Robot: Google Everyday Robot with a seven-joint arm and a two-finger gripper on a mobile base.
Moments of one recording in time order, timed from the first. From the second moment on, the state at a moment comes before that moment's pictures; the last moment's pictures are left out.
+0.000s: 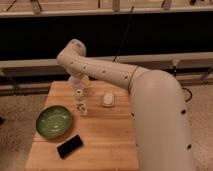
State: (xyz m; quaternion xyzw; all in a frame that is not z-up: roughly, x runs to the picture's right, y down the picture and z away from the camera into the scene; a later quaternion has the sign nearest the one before) arm -0.146 -0.062 0.831 -0.11 -0.10 -0.43 0.89
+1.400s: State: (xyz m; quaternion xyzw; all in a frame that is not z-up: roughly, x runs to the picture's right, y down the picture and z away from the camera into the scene) arm -0.127 0.005 0.778 -0.14 -0.14 -0.41 0.89
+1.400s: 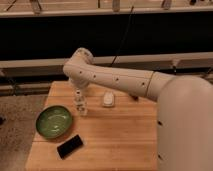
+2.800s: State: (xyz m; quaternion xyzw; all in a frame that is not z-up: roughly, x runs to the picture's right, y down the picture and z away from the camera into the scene) arm -0.118 0.053 0.725 -0.14 -0.18 -0.40 0.89
